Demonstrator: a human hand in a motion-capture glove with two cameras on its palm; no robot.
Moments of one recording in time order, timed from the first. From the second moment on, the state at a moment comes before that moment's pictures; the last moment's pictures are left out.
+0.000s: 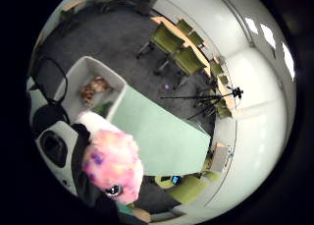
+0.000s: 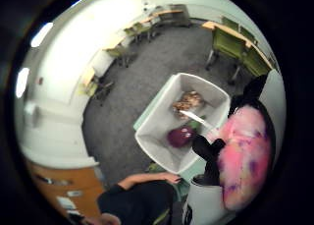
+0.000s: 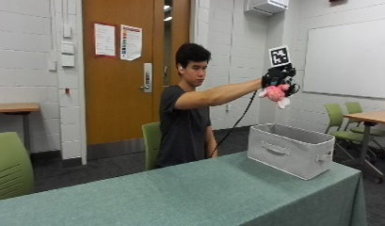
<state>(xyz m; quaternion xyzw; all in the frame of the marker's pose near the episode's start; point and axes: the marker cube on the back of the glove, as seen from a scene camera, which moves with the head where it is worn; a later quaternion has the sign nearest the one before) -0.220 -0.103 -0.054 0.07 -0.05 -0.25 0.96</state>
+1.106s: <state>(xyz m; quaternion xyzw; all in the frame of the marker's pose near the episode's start) -0.066 0.001 0.014 0.06 0.06 -0.17 0.98</state>
